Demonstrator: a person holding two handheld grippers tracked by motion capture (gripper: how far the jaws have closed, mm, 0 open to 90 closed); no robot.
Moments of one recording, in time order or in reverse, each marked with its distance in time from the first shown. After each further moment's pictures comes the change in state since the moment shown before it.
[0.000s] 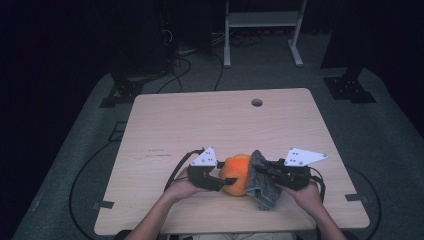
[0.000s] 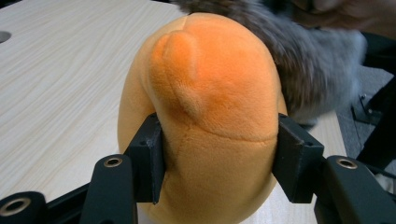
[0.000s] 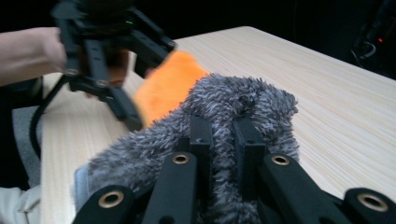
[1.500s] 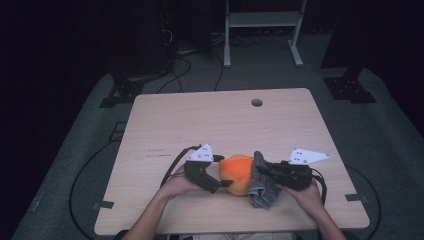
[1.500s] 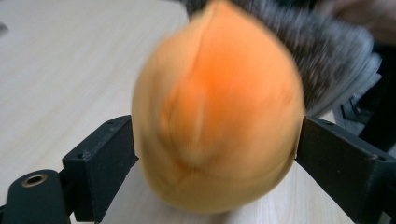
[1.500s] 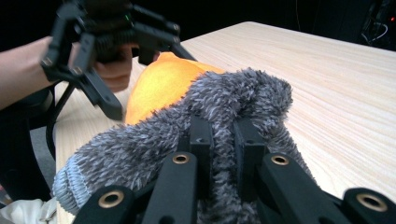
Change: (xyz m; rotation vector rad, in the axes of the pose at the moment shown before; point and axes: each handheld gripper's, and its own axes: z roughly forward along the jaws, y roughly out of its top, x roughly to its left) left arm 0.015 -0.004 -0.003 0.028 -0.047 -0.041; right arm -0.007 -0.013 -0.001 -0.020 0.037 0.116
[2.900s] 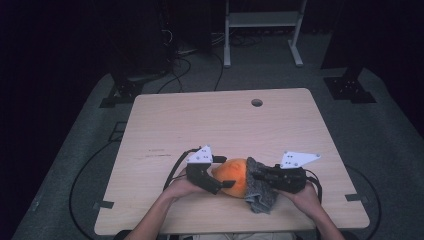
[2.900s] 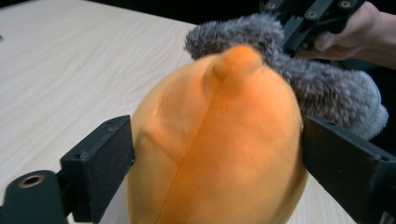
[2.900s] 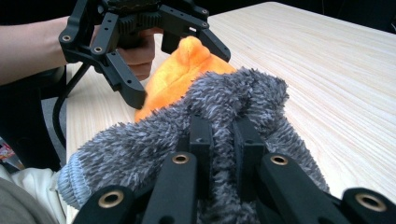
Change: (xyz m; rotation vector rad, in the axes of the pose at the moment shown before) left arm 0.002 -0.010 0.005 -0.105 -0.014 -0.023; right arm 0.008 0.000 0.012 0.088 0.051 -0.075
